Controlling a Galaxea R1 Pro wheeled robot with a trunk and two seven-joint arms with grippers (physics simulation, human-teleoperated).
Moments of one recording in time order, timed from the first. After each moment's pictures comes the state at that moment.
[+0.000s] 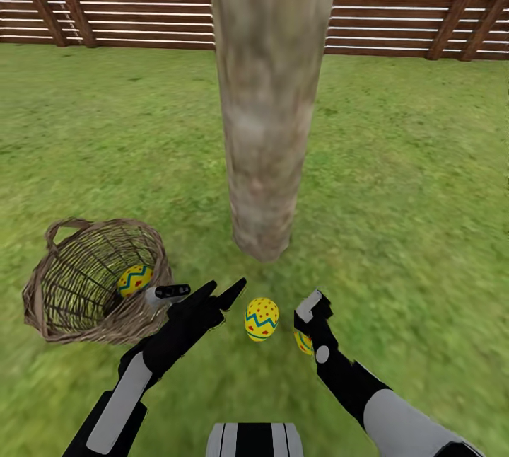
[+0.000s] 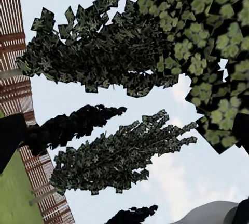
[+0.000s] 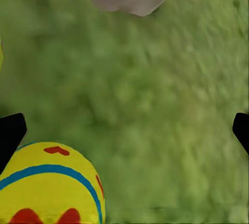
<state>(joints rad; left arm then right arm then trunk) -0.28 0.00 -0.20 -1.49 1.20 0.65 -1.01 -0.68 0.03 0.48 -0.46 0.42 -0.04 -0.34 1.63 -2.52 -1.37</state>
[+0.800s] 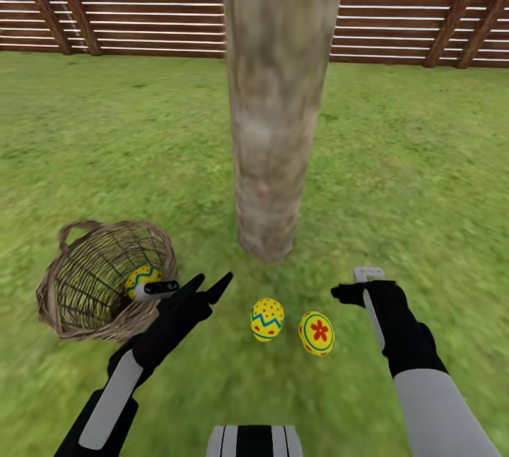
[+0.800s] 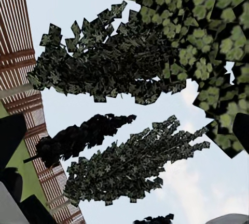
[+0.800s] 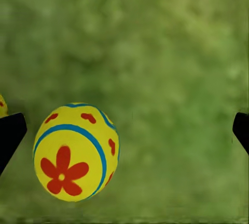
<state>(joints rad) -0.28 0.00 -0.12 -1.48 1.18 0.64 -1.00 -0.67 -0.01 -0.13 -1.10 0.14 0.88 0.08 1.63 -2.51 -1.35</state>
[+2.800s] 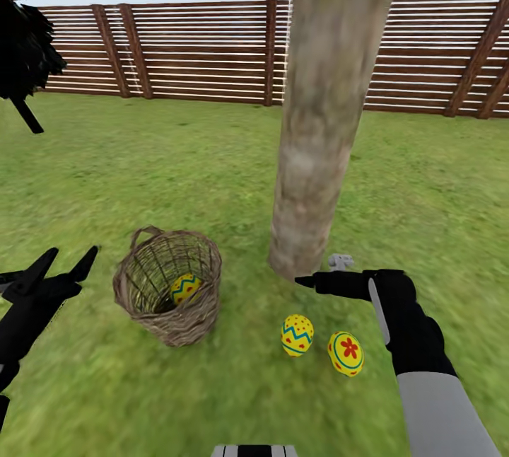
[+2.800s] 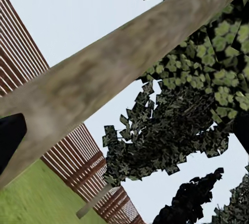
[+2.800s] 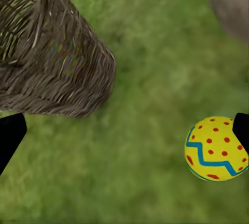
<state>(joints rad) -0.28 0.24 0.44 -1.49 1.26 0.70 -1.02 -0.67 0.00 -0.13 -1.29 0.14 1.00 0.71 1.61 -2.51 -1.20</state>
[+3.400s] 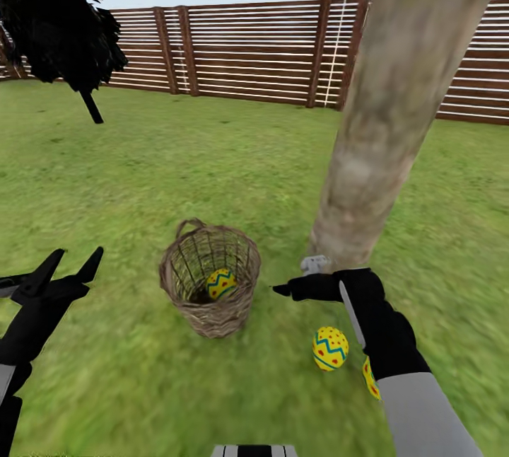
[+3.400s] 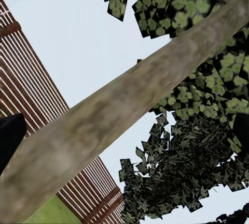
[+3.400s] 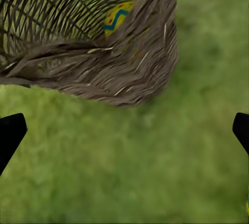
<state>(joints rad) -0.28 0.19 0.44 -1.49 1.26 0.69 -1.02 -0.67 0.05 0.05 -1.29 0.15 1.00 0.63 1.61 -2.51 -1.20</state>
